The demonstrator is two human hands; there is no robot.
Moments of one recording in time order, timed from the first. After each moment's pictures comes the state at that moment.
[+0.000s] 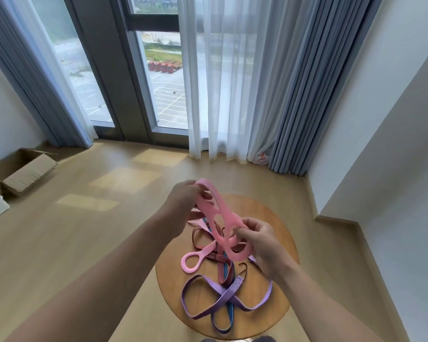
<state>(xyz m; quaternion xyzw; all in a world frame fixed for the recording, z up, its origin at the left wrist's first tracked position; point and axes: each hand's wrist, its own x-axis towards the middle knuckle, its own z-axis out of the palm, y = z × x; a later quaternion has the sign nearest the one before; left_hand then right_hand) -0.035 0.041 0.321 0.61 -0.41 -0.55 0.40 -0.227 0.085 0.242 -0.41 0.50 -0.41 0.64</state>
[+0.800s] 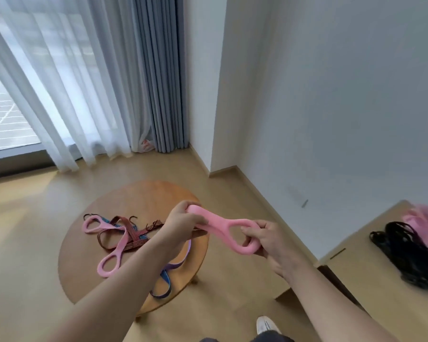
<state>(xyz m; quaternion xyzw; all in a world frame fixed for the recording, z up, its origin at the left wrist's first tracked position) -0.181 0.165 0.246 0.45 -0.51 -0.71 0.17 -0.343 0.319 0.237 -0.16 0.71 -0.53 0.44</state>
